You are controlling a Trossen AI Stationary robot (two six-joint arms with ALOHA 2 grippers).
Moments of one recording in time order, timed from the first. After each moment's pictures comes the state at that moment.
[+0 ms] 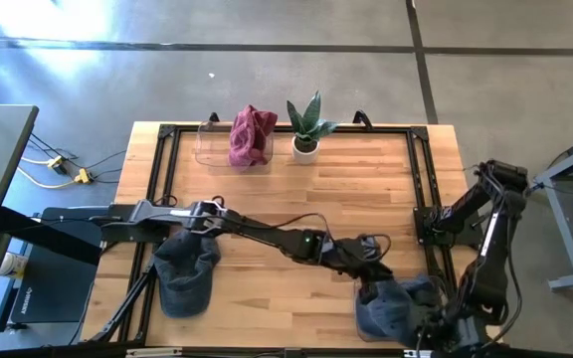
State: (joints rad) left arm -0.27 2.53 2.35 -0.09 -0.06 -0.48; right arm 1.23 1.46 1.13 -0.64 0.15 1.37
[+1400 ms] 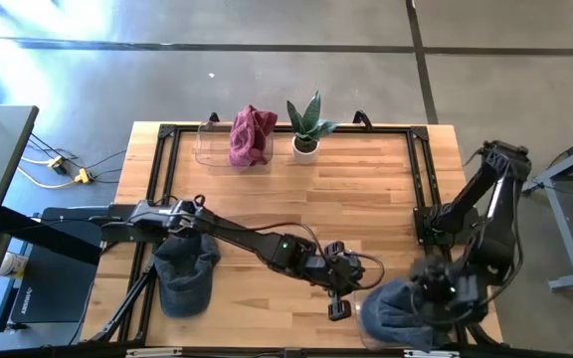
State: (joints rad) left arm -0.36 2.33 2.34 -0.59 -0.12 -0.43; right arm 1.12 1.22 1.13 -0.98 0.15 1.57
